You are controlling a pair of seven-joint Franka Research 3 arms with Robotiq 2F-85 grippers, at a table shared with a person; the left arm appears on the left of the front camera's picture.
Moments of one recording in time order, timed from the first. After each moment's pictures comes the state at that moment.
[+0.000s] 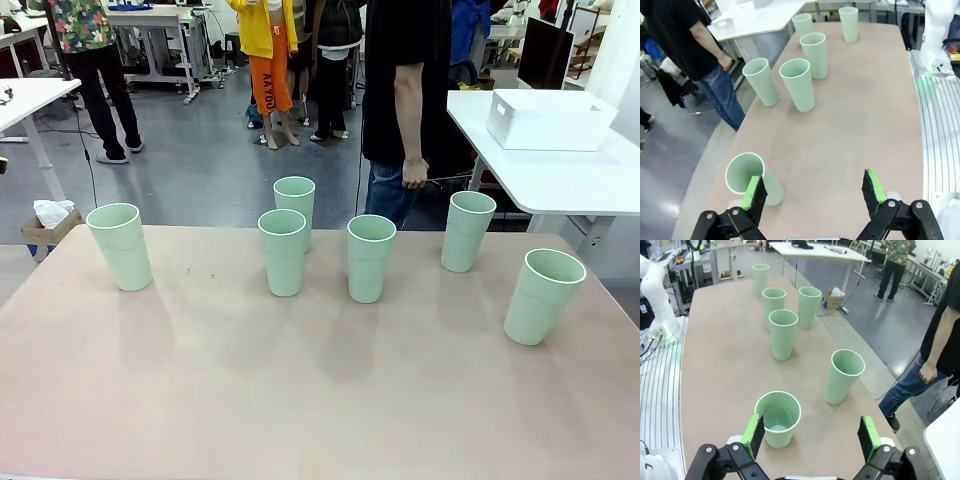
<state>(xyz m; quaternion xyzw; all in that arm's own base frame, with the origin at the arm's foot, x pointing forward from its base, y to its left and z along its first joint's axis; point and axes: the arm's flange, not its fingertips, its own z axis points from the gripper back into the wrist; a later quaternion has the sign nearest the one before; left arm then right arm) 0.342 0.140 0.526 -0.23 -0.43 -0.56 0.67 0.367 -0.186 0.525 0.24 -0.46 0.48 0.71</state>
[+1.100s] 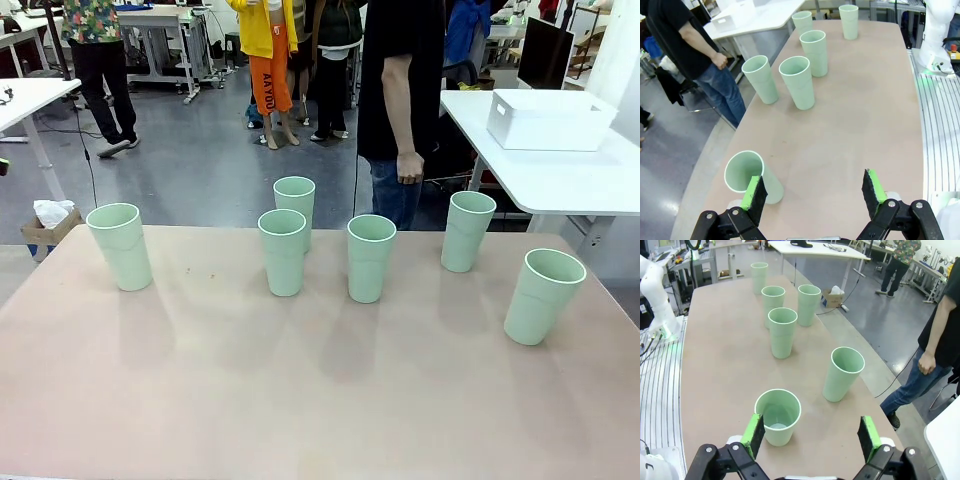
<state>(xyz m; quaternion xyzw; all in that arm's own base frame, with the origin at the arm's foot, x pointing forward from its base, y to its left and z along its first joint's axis) 0.343 0.139 0.525 -0.23 -0.42 -0.56 0.67 0.366 -0.188 0.524 0.23 -0.46 0.48 0.71</state>
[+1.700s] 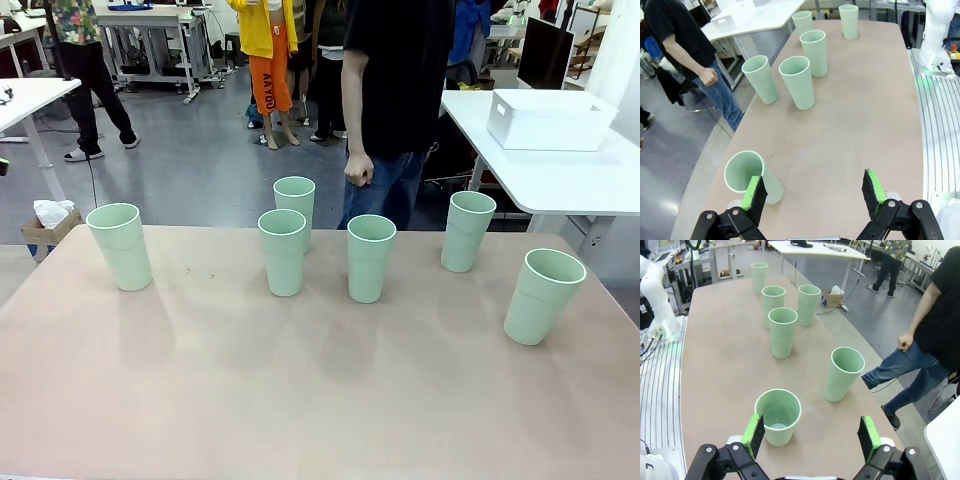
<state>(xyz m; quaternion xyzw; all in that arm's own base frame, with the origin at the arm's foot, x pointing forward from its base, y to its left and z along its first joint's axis) 0.343 0.139 0.525 -0.23 -0.42 -0.56 0.67 0.366 -0.188 0.524 0.23 -0.46 0.48 0.71</state>
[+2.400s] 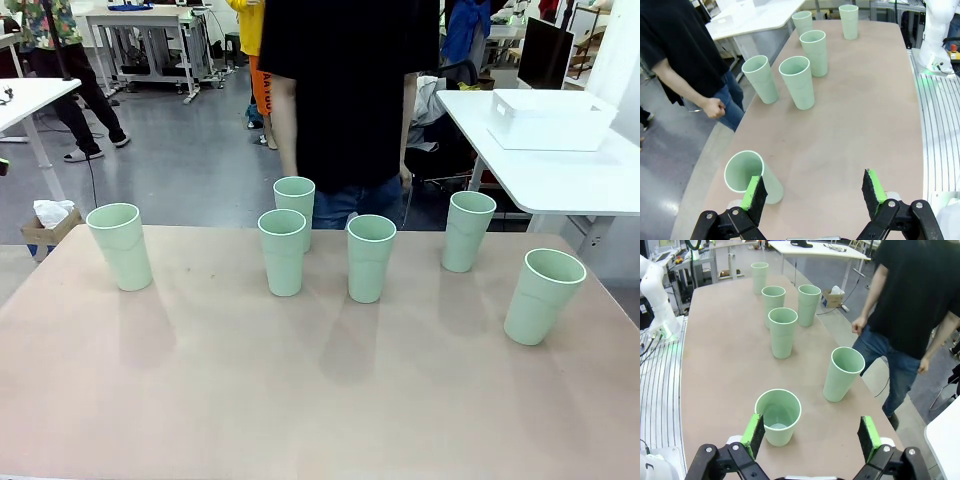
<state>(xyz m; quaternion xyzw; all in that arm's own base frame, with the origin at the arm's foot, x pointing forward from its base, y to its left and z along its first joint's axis) 0.343 0.139 0.525 -0.23 -0.42 -0.56 0.67 0.366 -0.188 0.524 0.23 -0.46 0.48 0.71</state>
